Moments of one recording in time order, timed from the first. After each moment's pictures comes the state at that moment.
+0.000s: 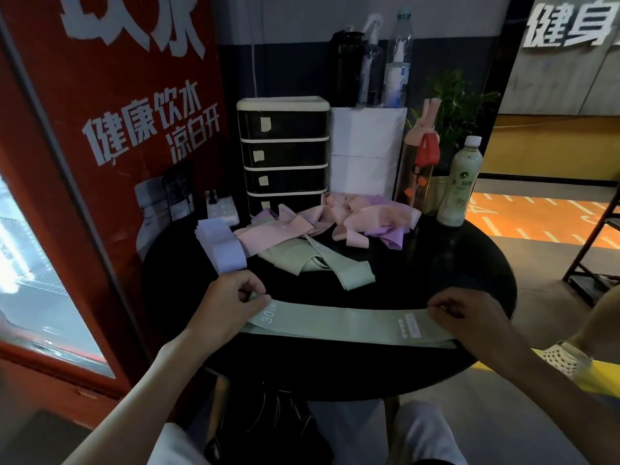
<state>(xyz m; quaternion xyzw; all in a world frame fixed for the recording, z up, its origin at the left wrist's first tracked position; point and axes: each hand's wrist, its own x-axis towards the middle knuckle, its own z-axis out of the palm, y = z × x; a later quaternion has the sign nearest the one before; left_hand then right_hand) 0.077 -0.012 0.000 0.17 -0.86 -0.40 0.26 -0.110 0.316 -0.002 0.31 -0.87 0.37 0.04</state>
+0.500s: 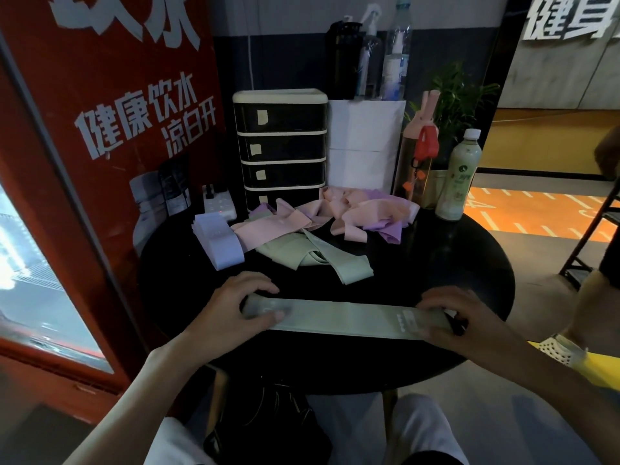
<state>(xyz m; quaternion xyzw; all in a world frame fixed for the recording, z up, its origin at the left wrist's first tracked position) 0.088 -0.010 -0.013 0.07 -0.91 -0.35 0.22 -0.110 0.335 -0.012 0.44 -0.83 0.34 -0.01</state>
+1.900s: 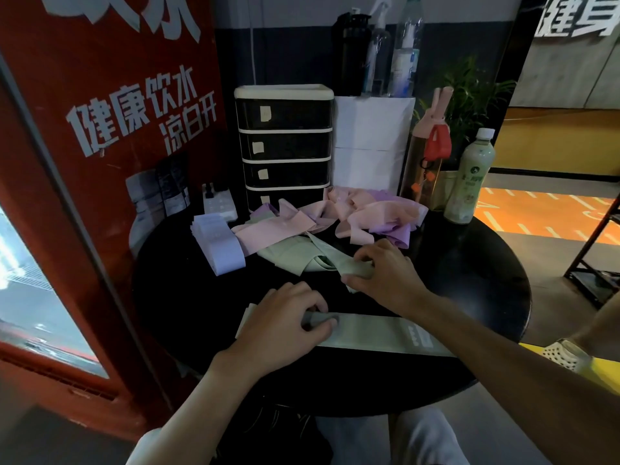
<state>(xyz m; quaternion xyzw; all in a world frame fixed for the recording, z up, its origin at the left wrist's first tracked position) 0.039 0.039 -0.016 0.05 -0.96 -0.20 0.19 -0.133 0.182 0.012 0.39 -0.88 0.26 0.06</state>
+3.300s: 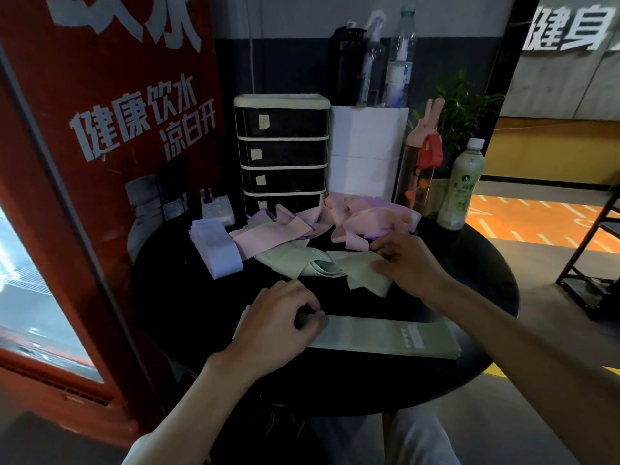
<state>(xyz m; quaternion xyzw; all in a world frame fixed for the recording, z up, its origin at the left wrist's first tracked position) 0.048 0.046 -0.005 0.04 -0.94 -0.21 0.26 -0.136 0.211 0.046 0.32 -0.82 0.46 -0.05</state>
